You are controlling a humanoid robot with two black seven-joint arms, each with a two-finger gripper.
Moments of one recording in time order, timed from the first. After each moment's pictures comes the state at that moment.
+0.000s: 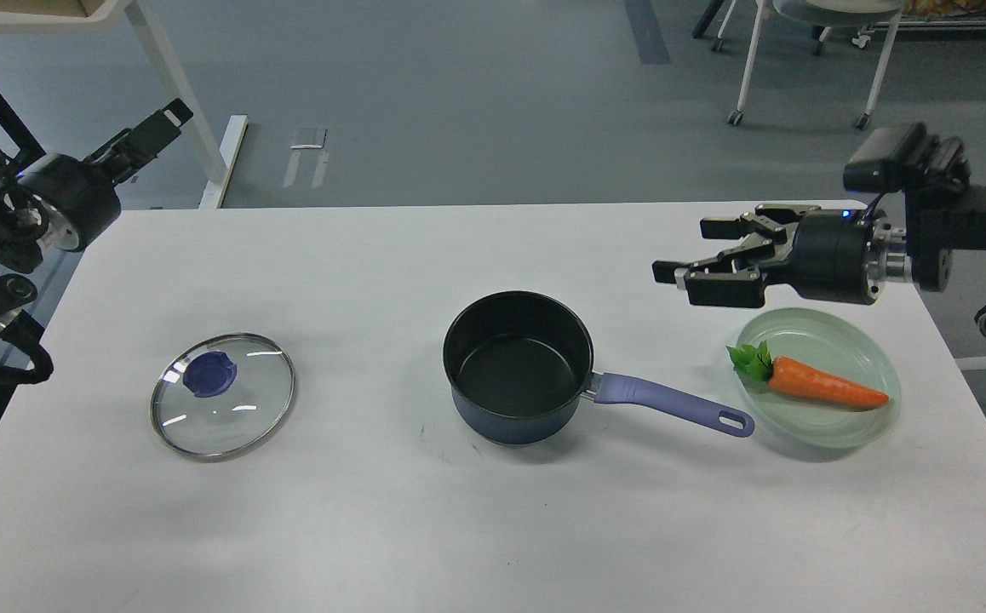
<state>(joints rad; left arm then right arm) -1.08 0.75 0.05 -0.95 0.51 0.25 -0.44 1.12 -0.92 0.29 1.39 -1.38 0.21 0.39</state>
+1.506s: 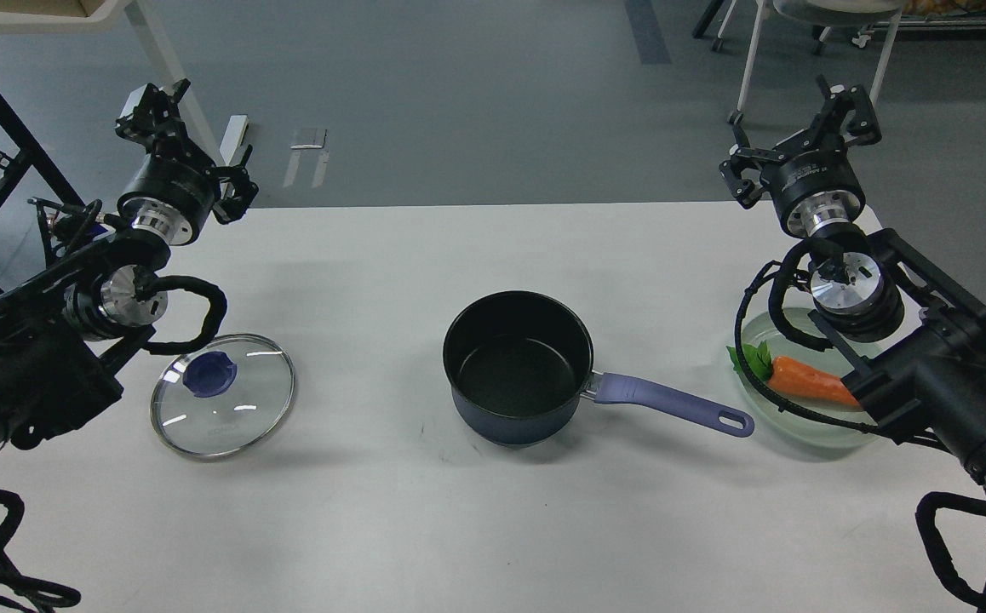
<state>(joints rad) -0.87 0.38 -0.45 -0.61 -0.22 -0.22 -0.42 0.76 -0.24 0.88 0.76 0.16 0.07 0.33</state>
